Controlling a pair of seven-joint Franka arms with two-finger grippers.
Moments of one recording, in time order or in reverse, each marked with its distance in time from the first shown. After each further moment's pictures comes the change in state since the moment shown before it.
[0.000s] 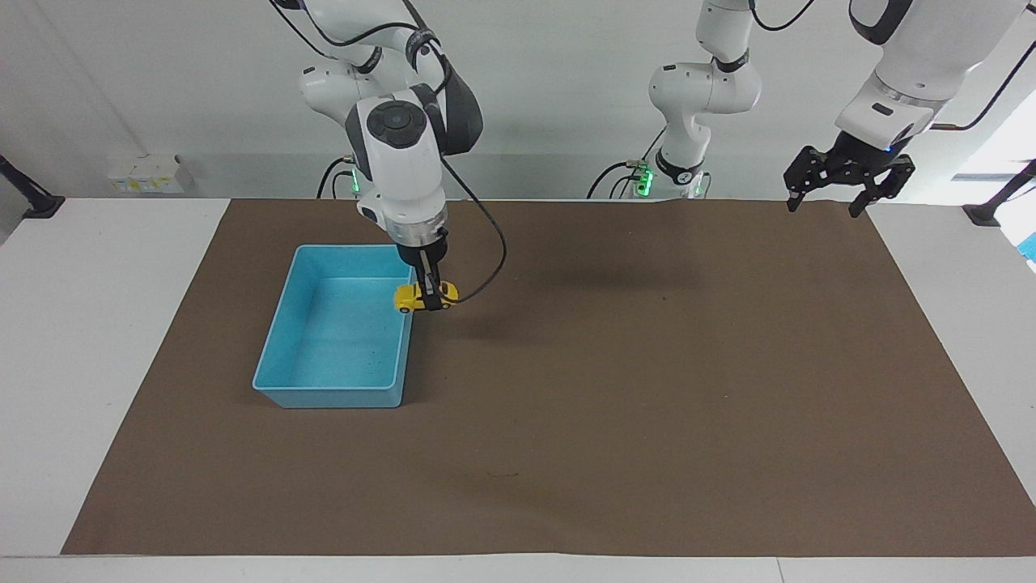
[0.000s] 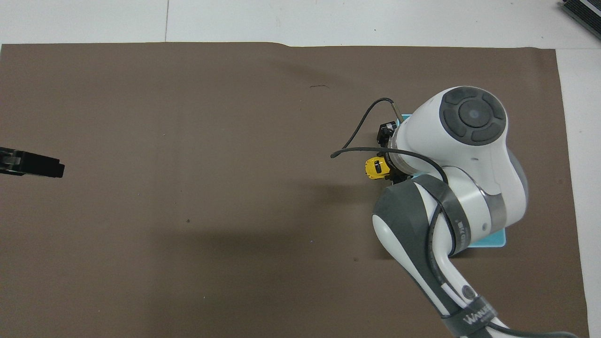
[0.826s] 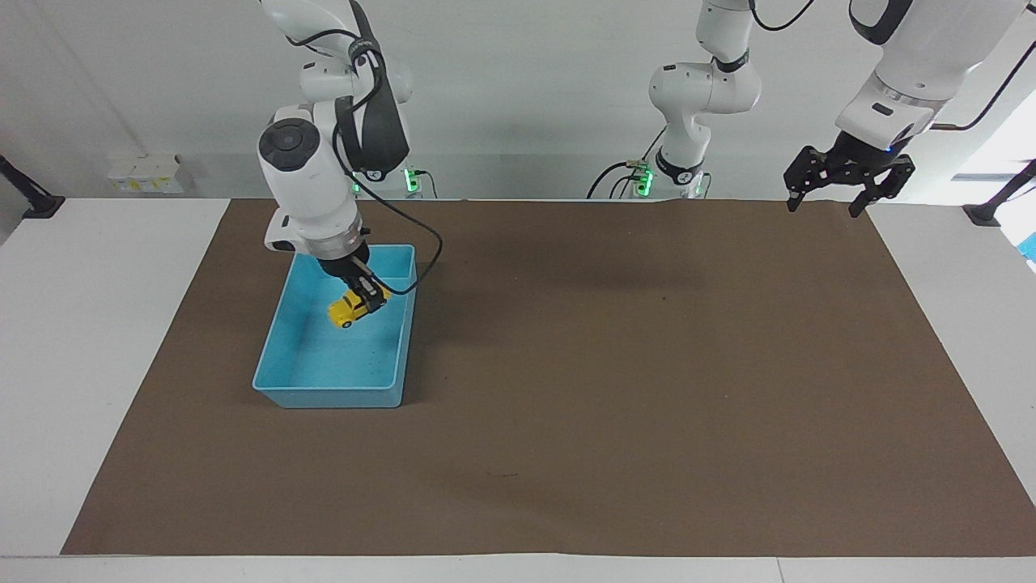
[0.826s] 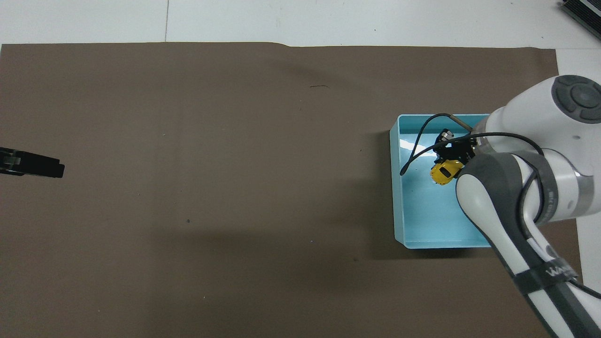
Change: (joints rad) left arm 0.000 0.000 0.000 0.000 0.000 0.000 0.000; right arm -0.260 -0.029 -0.002 -0.102 0.030 -0.020 -0.853
